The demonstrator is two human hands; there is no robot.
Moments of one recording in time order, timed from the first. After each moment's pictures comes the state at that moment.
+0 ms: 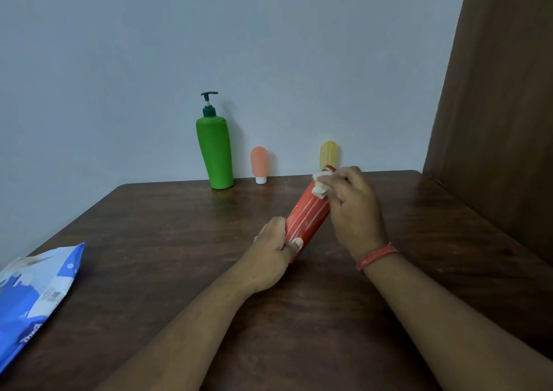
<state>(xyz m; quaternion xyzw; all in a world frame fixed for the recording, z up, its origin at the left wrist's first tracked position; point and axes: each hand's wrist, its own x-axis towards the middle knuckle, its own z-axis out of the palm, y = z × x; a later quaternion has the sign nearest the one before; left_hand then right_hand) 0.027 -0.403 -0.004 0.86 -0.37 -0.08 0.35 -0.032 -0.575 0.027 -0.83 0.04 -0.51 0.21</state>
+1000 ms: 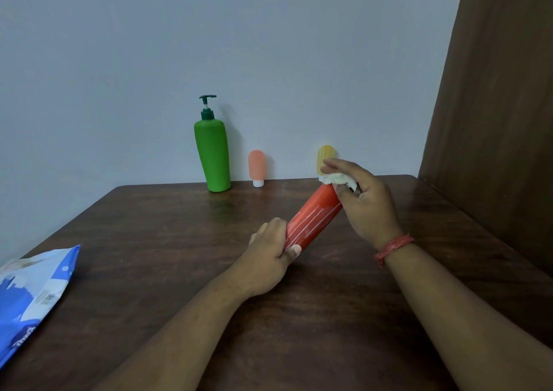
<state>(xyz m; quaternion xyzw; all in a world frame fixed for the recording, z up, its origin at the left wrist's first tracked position) 0.032 -0.403 -0.007 0.87 -0.39 -0.03 0.30 -0.047 -0.595 0.047 -0.80 -0.01 -0.39 0.46</state>
